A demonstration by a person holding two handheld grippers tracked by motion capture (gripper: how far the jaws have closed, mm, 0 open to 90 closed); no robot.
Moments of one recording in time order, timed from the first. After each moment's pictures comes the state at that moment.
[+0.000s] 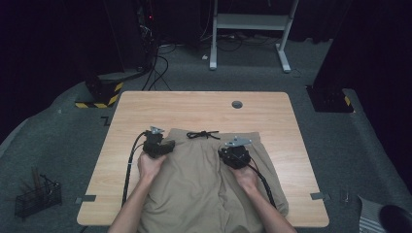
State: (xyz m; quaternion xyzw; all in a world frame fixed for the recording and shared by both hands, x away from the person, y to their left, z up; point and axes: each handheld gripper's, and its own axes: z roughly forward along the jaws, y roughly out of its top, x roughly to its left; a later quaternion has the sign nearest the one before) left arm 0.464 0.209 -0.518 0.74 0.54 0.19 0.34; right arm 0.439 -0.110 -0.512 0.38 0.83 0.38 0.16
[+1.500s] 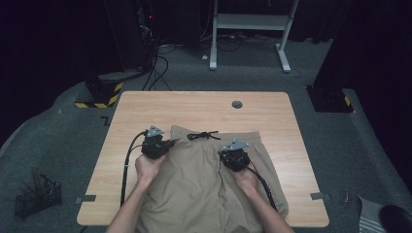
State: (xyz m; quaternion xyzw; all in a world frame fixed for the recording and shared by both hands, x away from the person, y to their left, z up) left arm 0.435 0.203 -0.479 0.76 0.47 0.16 0.42; right arm 0.436 -0.109 -0.523 0.36 0.84 0.36 0.18
